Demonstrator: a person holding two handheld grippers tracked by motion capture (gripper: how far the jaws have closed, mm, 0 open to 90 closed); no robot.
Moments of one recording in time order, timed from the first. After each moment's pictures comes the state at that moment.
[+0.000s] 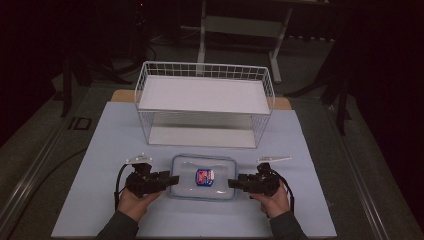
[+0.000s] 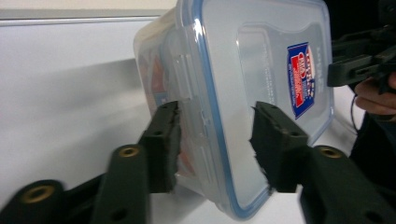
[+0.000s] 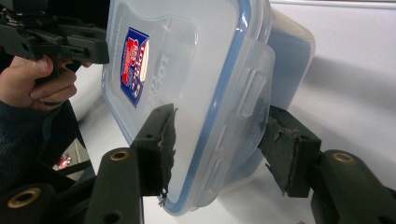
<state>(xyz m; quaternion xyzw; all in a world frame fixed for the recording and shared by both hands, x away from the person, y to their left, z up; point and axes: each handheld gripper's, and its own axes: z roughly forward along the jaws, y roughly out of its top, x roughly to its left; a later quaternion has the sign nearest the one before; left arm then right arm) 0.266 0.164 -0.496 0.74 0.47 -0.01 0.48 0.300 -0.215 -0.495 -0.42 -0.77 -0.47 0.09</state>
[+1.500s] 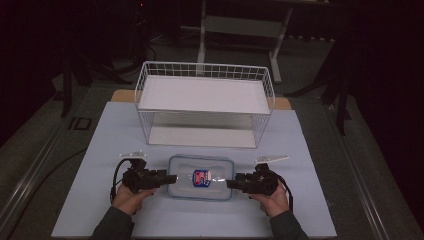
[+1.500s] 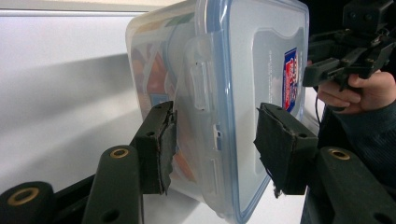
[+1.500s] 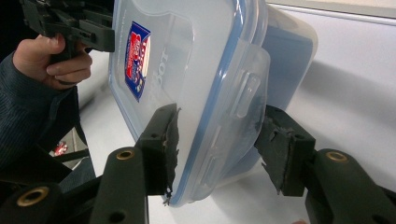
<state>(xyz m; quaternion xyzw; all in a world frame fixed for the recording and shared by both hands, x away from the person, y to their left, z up) 0.284 0.185 -0.507 0.73 0.44 -0.09 0.51 0.301 -0.212 -0.495 -0.38 -0.79 -0.47 0.08</state>
